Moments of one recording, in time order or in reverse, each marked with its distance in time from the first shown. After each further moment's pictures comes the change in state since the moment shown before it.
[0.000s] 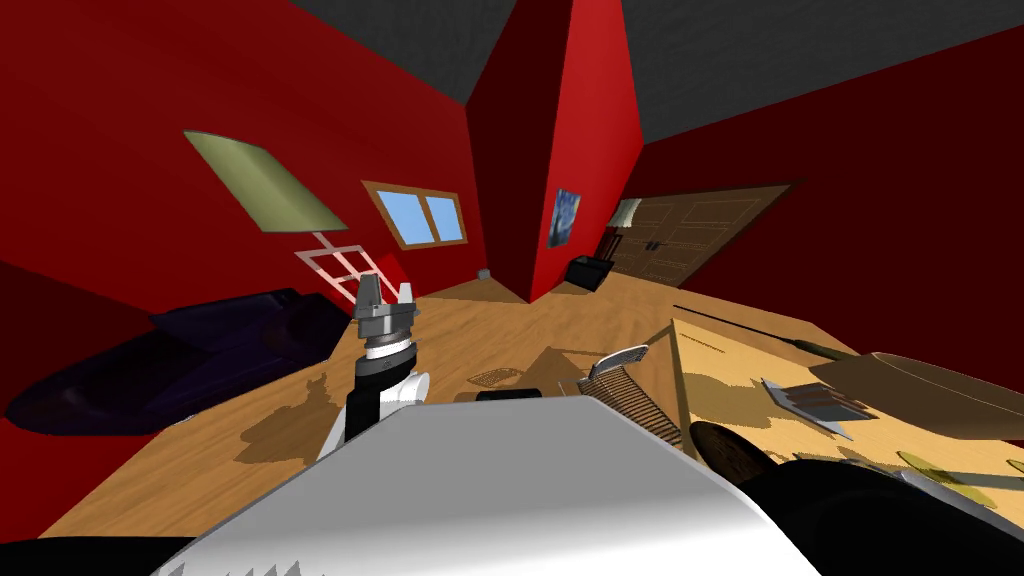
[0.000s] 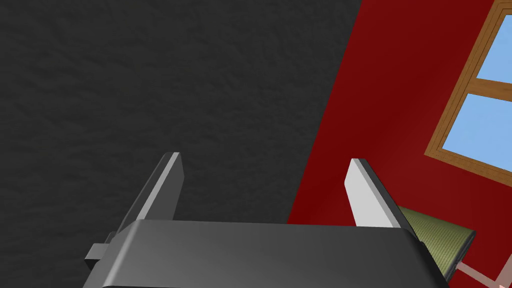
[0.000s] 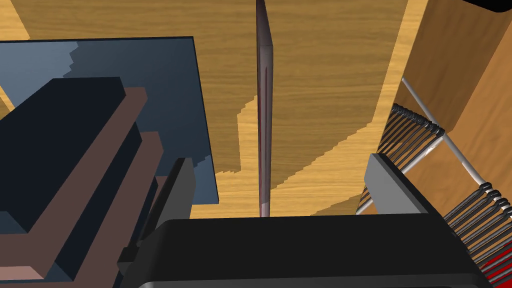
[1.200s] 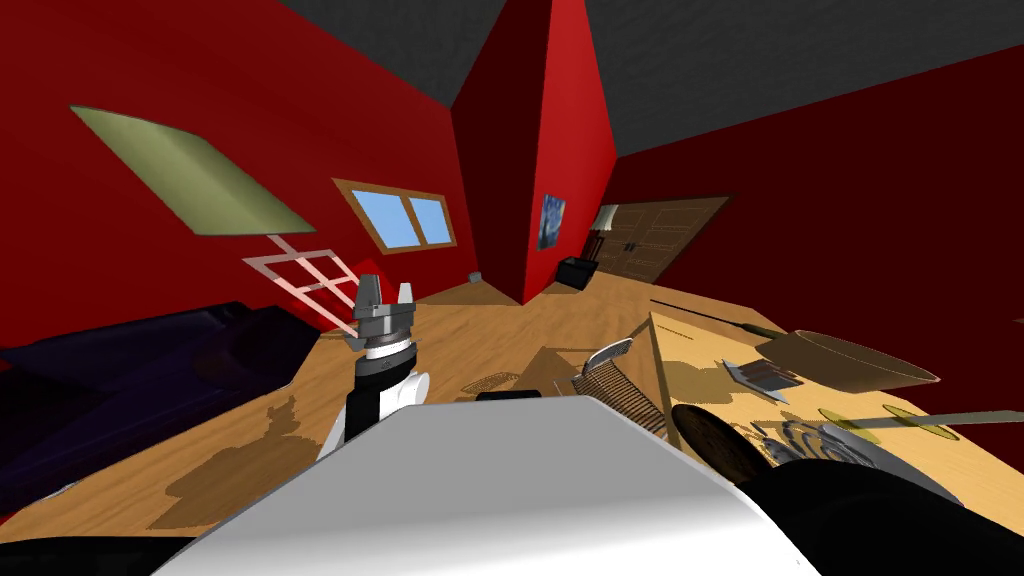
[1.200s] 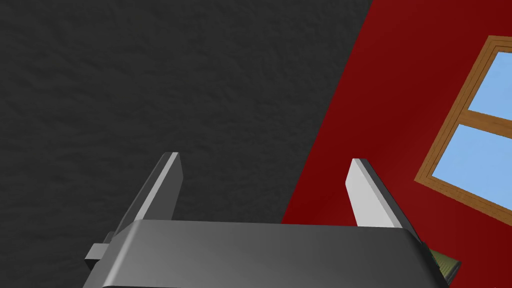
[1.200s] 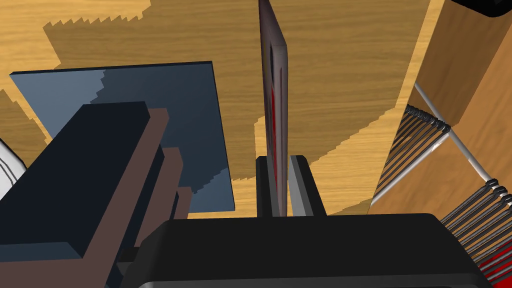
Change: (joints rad) left arm 0.001 0.000 0.000 0.000 0.000 0.000 0.000; right arm -0.059 0.016 0.013 0.105 0.043 -0.059 0.014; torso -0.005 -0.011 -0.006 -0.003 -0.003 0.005
